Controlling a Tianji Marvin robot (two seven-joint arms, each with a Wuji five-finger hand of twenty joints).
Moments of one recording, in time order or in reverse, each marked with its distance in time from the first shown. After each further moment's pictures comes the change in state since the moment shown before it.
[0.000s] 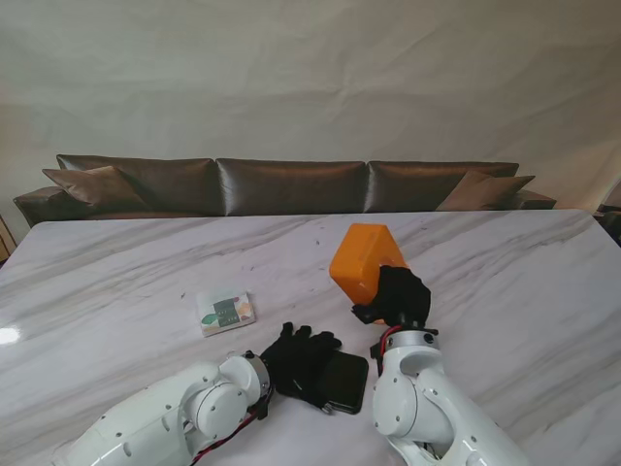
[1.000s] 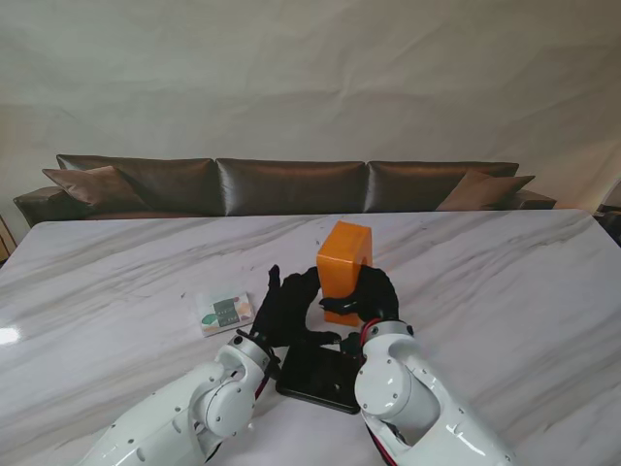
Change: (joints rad) left arm 0.065 -0.089 -0.123 0.031 0.072 -0.011 0.504; right arm 0.085 -0.060 -0.042 0.101 0.384 -0.151 -0.002; left_hand 0.166 0.136 -0.177 0.001 0.011 0.000 0.210 -0.074 0.029 0.037 0.197 0.029 0.159 0.019 0.272 0.127 0.031 0.009 0.000 0.011; right_hand 0.000 0.070 -0.013 0.000 -0.003 -0.016 -0.034 0.028 0.000 0.000 -0.037 0.018 -0.010 0.001 0.000 -0.053 -0.010 0.003 0.000 -0.046
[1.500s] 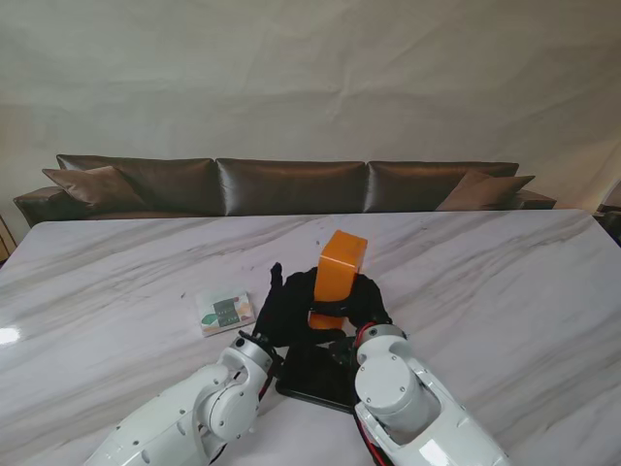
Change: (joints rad) left arm 0.001 -0.015 0.008 0.015 0.008 -0.016 0.064; right arm -0.002 -0.024 0.004 0.018 0.262 -0.056 0.031; left_hand 0.061 0.066 -0.147 0.050 0.000 -0.012 0.155 0.028 0.011 -0.010 0.142 0.051 0.034 -0.024 0.022 0.042 0.001 0.000 0.000 0.000; right_hand 0.000 0.000 0.002 -0.032 0.003 -0.018 -0.068 -0.035 0.005 0.001 -0.101 -0.093 -0.006 0.013 0.000 -0.022 -0.006 0.012 -0.003 -0.009
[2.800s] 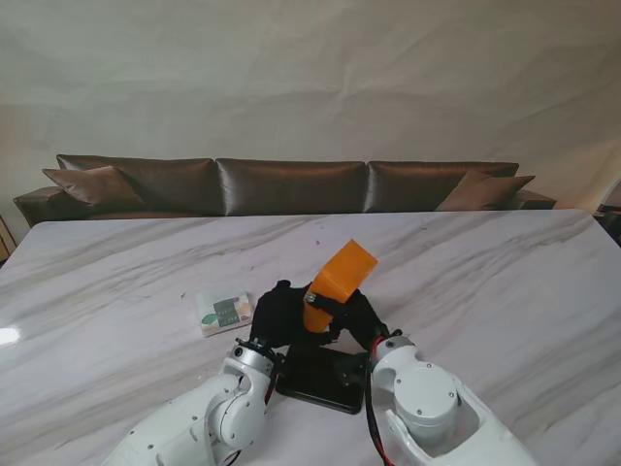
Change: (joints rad) left arm -0.006 -0.046 0.031 0.098 -0.002 0.028 0.245; right arm -0.093 0.087 0.075 -0.110 0.250 -0.136 0.322; left_hand 0.037 -0.368 0.098 0.214 0.471 -0.338 0.823 0.770 0.805 -0.256 0.881 0.764 0.770 -0.185 0.810 0.515 0.702 -0.194 0.000 0.140; right_hand -0.200 0.625 -0.315 0.162 -0.433 0.386 -0.311 -0.572 -0.491 0.243 -0.511 -0.465 -0.437 0.186 -0.606 -0.241 -0.558 0.097 -0.214 -0.001
